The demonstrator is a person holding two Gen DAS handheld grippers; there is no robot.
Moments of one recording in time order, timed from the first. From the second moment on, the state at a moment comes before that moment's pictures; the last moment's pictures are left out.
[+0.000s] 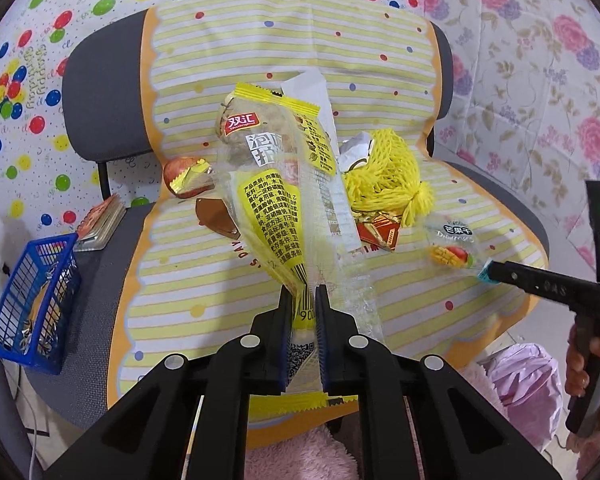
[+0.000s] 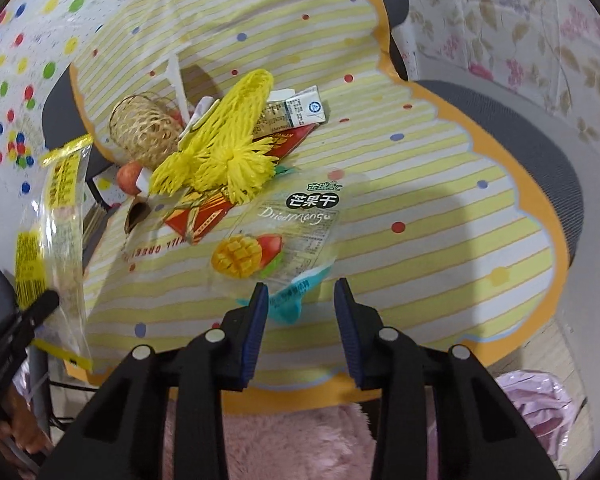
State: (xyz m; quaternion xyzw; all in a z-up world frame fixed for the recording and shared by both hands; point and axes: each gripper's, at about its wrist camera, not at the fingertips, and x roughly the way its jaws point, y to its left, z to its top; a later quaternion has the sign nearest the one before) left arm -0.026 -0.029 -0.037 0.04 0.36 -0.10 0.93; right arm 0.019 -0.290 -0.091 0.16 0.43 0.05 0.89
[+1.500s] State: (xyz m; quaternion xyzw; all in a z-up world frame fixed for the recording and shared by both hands) left arm -0.144 -0.277 -0.085 0.19 0.36 -0.38 0.83; right arm -0.219 -0.399 -0.073 0.10 0.41 -0.23 0.88
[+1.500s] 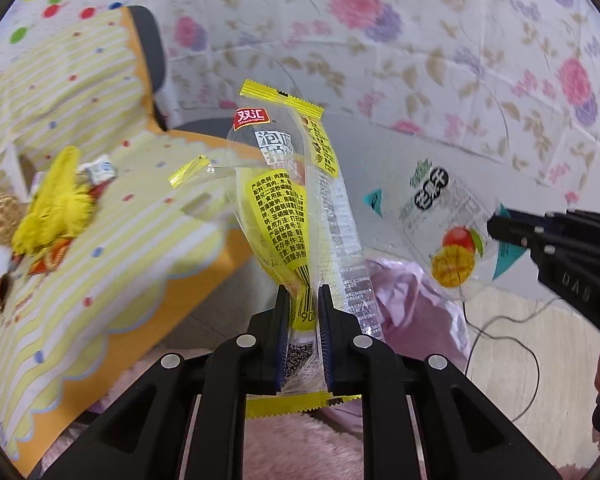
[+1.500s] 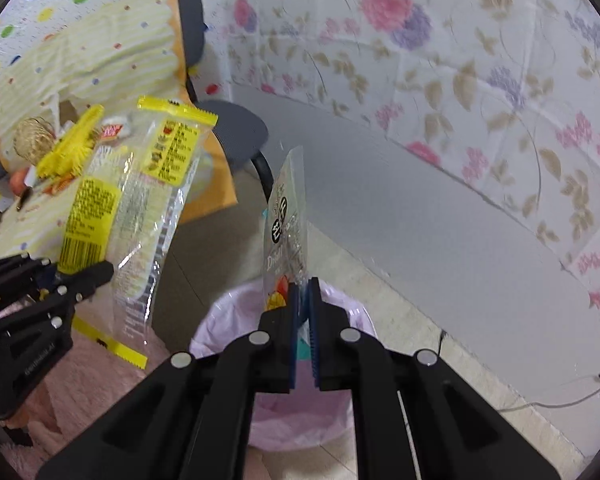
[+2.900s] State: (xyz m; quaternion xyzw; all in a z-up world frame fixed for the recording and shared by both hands) left arm -0.090 -0.182 -0.055 0.10 0.37 -0.28 0.88; right arm -0.179 -0.377 -0.057 0.13 0.38 -0.12 0.91
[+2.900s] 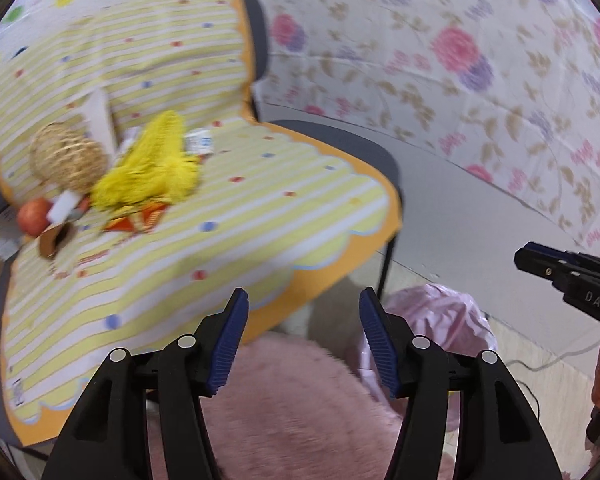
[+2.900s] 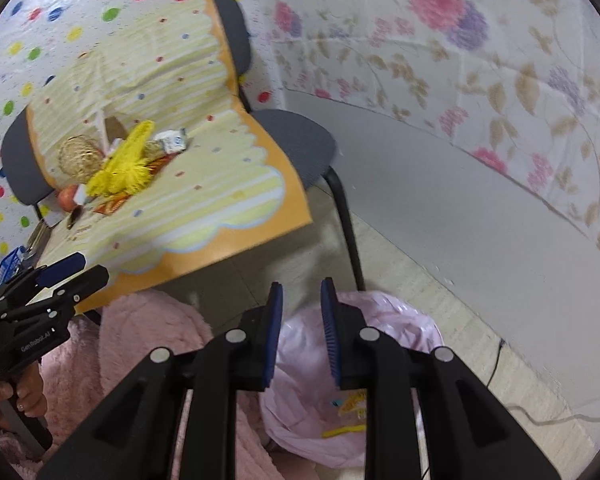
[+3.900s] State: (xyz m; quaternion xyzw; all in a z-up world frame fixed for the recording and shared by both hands) left arm 0.048 -0.015 -0.007 0.00 0.35 -0.03 0.94; right arm 0.025 -0.248 0.003 -0.01 0.32 0.03 0.95
